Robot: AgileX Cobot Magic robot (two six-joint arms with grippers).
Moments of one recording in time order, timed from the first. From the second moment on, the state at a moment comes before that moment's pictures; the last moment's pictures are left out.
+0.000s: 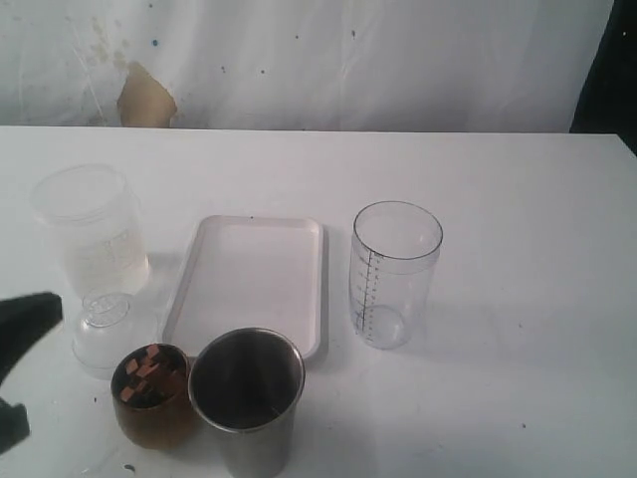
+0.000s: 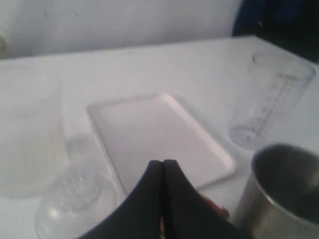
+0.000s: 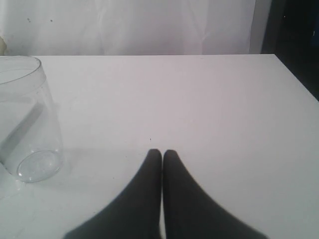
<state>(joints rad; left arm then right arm) -0.15 0.75 -0.12 1.16 -0.49 -1.12 0.05 0.01 -0.01 -0.30 0.28 0.35</state>
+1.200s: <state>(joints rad) -0.15 1.46 -0.09 0.90 -0.94 -0.55 0.05 0.01 -0.01 -0.30 0.28 0.35</state>
